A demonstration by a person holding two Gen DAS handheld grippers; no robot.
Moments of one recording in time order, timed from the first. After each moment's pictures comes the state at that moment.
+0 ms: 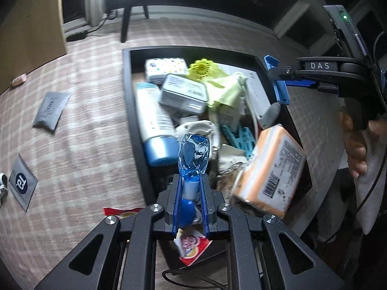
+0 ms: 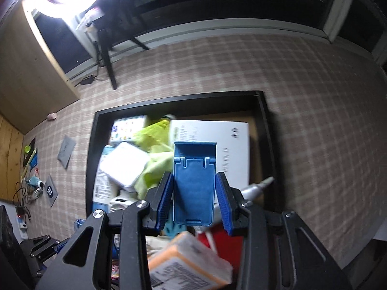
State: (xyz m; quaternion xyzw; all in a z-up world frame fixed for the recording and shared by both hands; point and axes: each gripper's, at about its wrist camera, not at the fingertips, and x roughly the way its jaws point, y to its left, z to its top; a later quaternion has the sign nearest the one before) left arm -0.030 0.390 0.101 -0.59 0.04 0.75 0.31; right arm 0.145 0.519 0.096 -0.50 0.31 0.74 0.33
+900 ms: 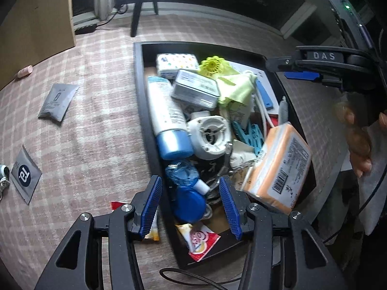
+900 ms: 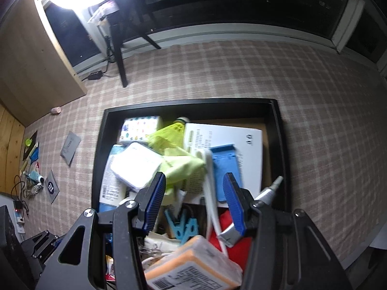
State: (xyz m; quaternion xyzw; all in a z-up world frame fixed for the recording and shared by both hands) left arm -0.034 0.372 0.097 -0.60 0.03 0.75 0.29; right arm 0.118 0.502 0.100 -0.51 0.28 0.75 0.31
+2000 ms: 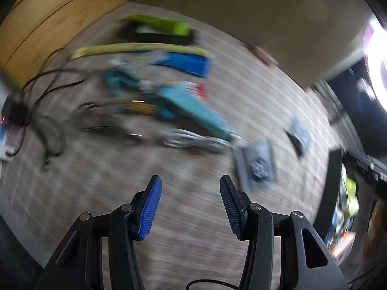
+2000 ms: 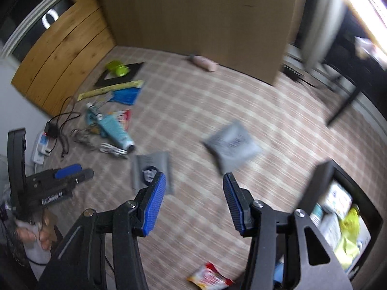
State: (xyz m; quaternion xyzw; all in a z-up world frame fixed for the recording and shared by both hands) left arm -0.083 0.013 0.062 -0.59 -0.20 0.78 -0.06; right arm -0.145 0.280 0.095 -0.57 0.12 0.82 0.02
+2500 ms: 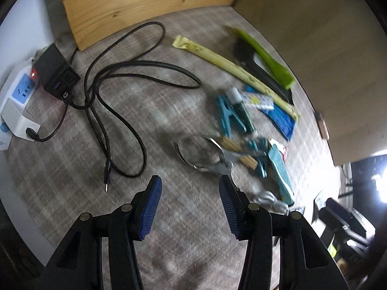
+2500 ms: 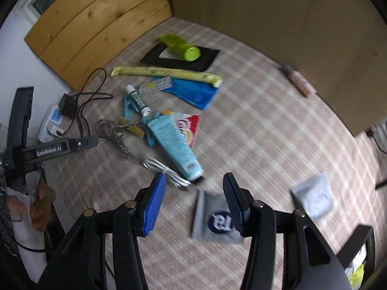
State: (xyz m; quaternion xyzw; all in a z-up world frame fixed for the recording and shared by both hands) left arm -0.077 -0.113 0.033 -0.56 -0.34 0.74 -0.16; right arm -0.241 0.167 0.055 -0.60 0.05 0.80 -0.08
